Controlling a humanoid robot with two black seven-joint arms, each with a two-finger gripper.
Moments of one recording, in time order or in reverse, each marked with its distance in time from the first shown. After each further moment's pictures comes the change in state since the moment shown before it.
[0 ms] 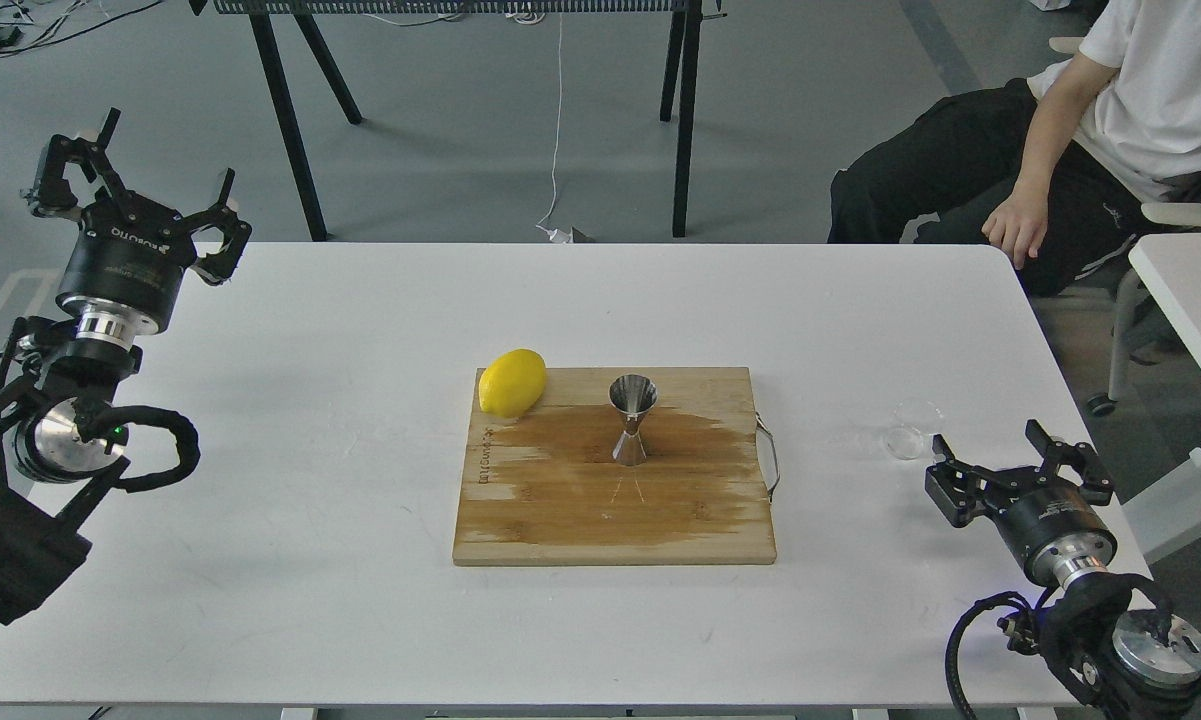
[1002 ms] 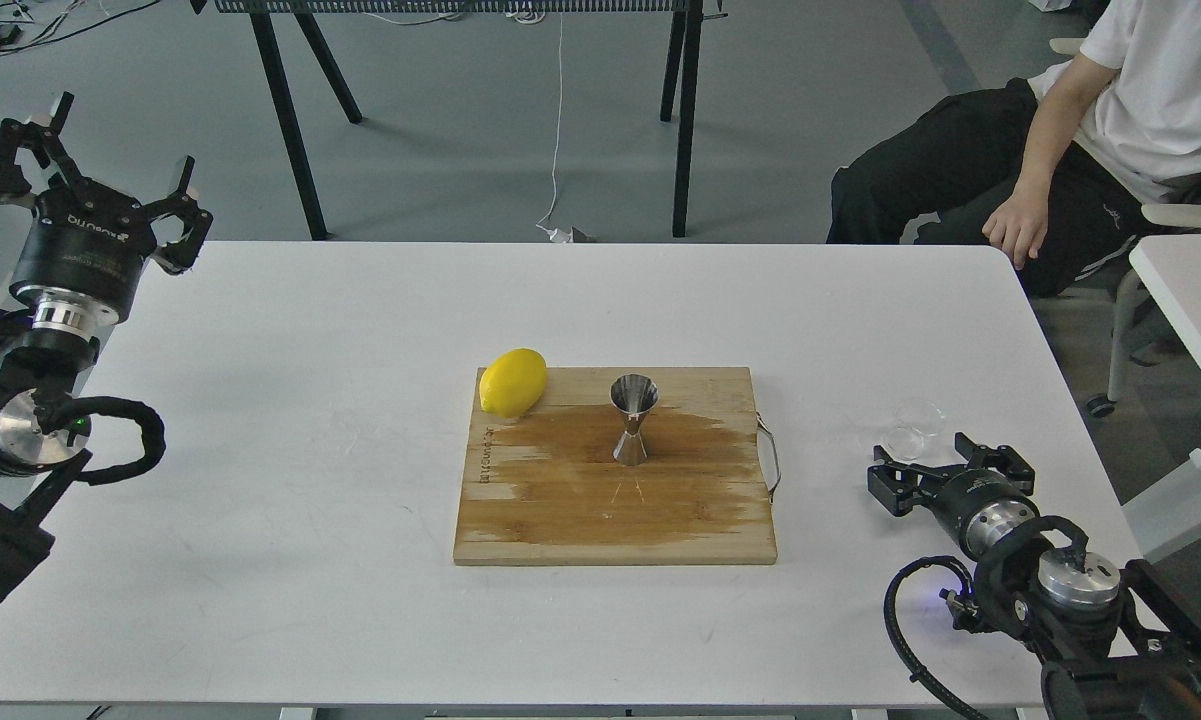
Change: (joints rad) left arm -0.005 0.052 -0.003 0.005 0.001 0.004 0.000; right arm 0.214 0.100 -0.047 -0.263 -0.009 -0.134 -0.024
